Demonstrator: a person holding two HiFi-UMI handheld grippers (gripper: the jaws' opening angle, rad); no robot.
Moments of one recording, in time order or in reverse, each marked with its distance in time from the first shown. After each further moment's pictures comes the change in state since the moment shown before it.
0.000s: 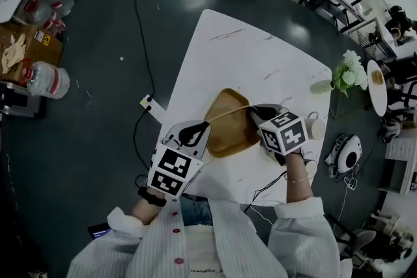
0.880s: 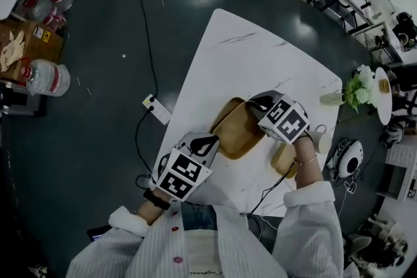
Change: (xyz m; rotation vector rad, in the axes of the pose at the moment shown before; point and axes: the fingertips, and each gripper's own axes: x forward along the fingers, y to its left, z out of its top) left arm 0.040 0.012 -0.033 -0.031 0.137 -0.130; right arm 0.063 -0.019 0.042 -0.415 0.132 0.132
